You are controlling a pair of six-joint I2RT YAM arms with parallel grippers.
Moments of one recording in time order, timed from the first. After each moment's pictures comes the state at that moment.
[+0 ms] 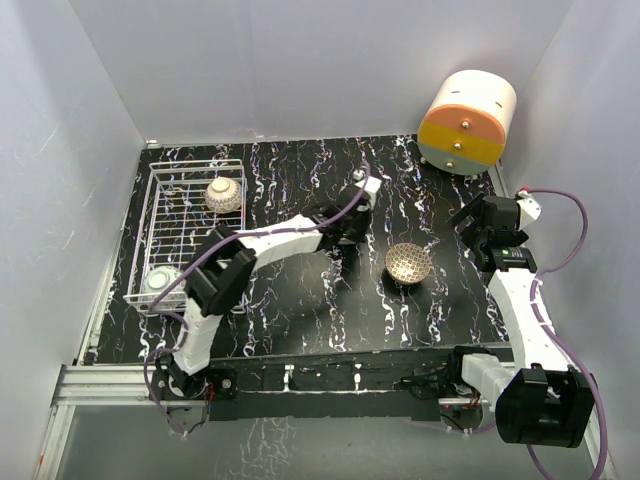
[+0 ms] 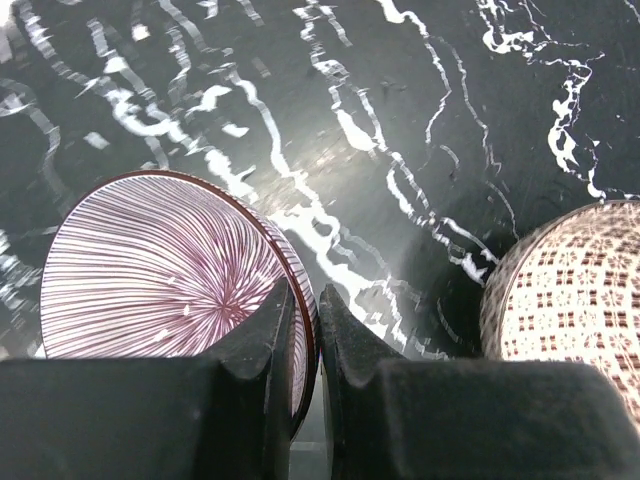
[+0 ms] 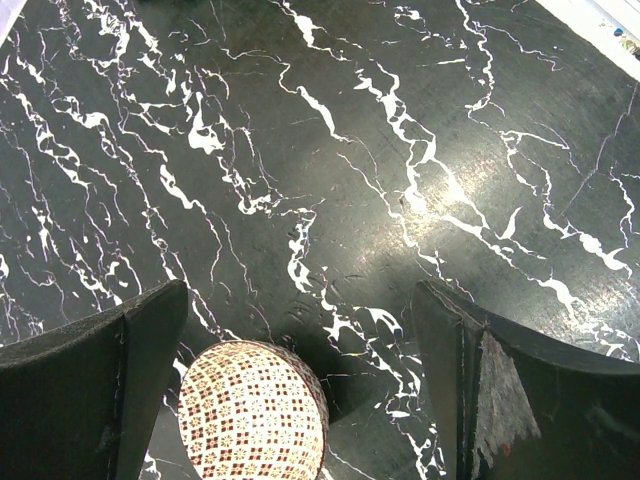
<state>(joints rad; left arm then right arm) -0.87 2.12 1.59 -0.15 -0.15 -0.25 -0.09 1.01 0.79 -0.42 0.24 0.66</state>
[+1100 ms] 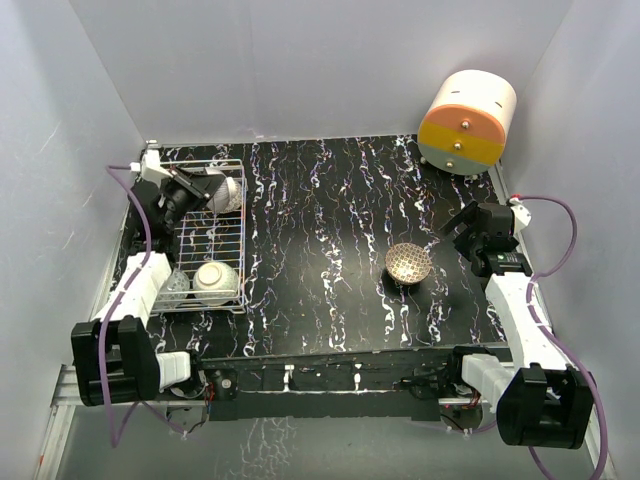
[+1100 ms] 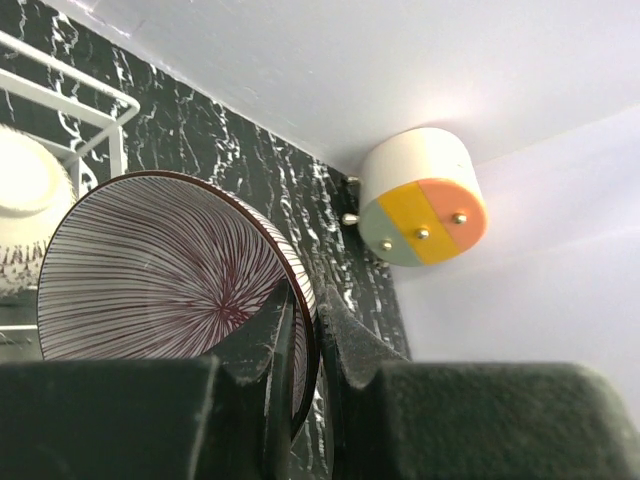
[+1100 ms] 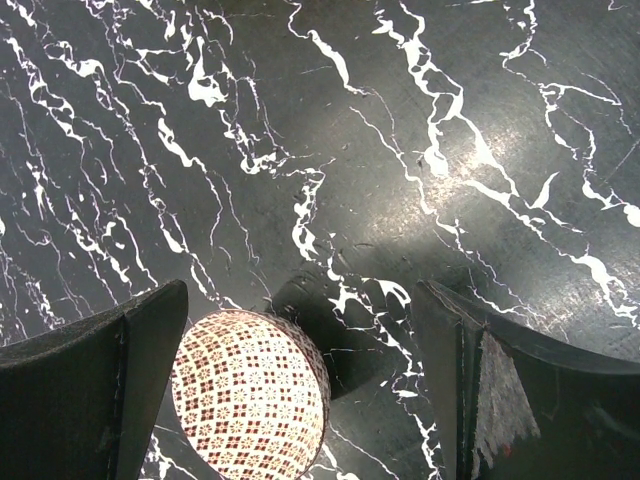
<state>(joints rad) 0.07 1.24 0.79 0.36 0.45 -0.88 -0.08 1.00 0.72 -0.40 0.17 0.68</state>
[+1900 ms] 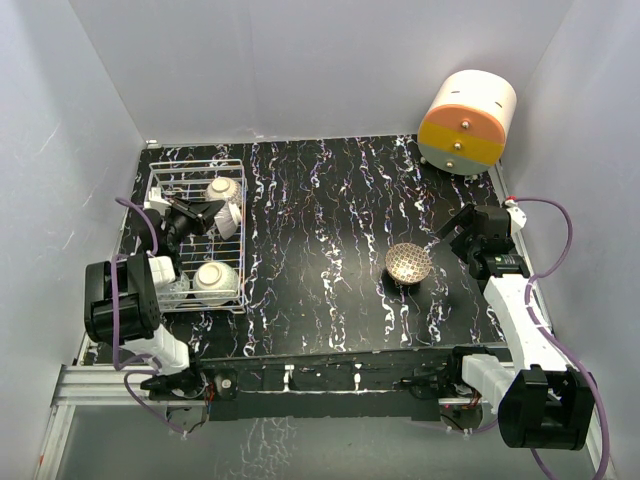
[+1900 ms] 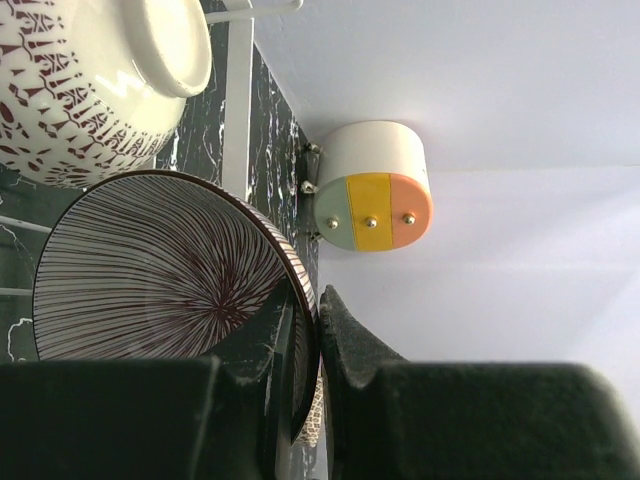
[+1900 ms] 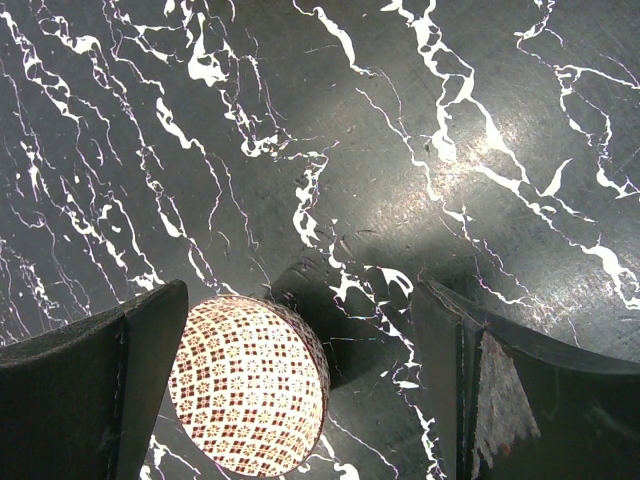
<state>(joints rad) 0.21 1.59 0.56 0.90 0.69 -1.30 -0.06 0.99 0.70 -0.40 0.16 0.67</state>
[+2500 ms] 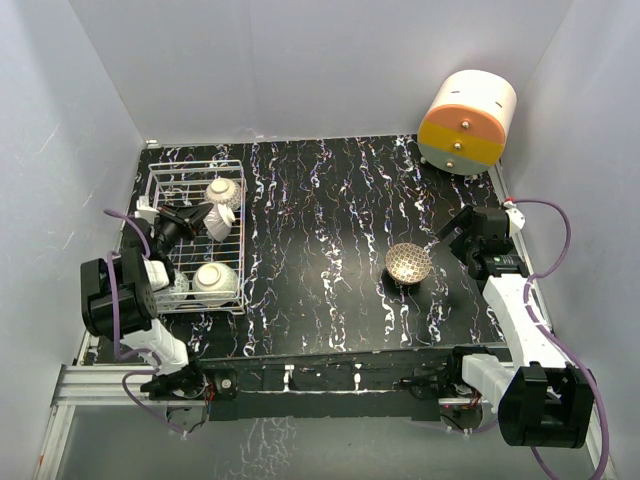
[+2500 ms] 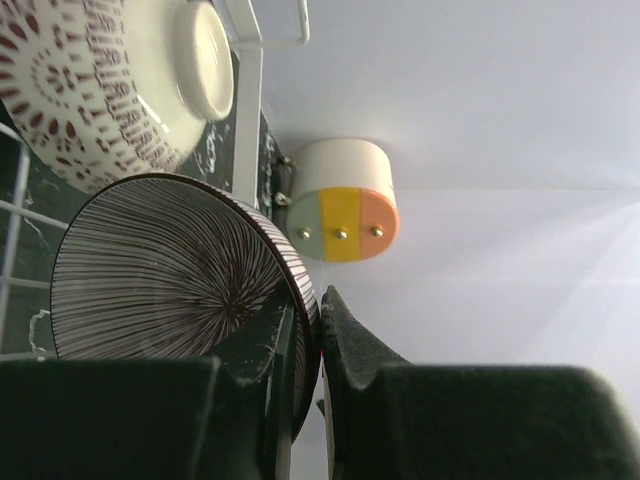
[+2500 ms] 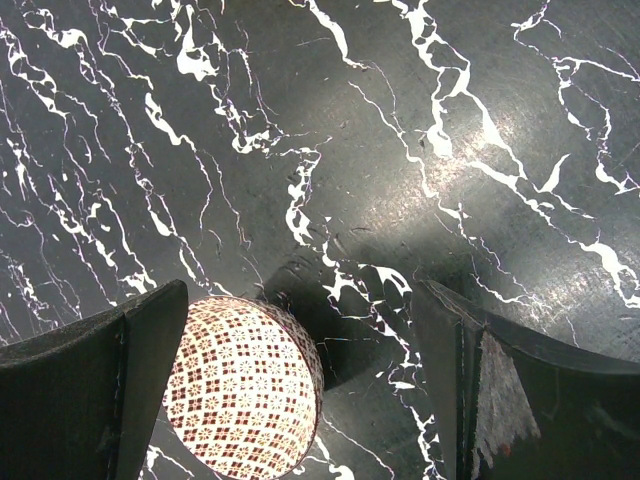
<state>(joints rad) 0.32 1.68 0.51 1.09 0.78 -1.42 -0.06 1.00 0.69 -0.39 0.17 0.67</state>
